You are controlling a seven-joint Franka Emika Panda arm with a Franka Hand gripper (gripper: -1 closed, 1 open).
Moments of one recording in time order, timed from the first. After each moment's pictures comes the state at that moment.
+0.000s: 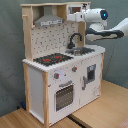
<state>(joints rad) -1.04 -0.63 1.15 -1.96 -0.05 3.14 -1.78</state>
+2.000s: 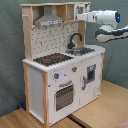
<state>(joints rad) -0.60 -0.58 0.82 -2.20 -0.05 3.34 -1.84</state>
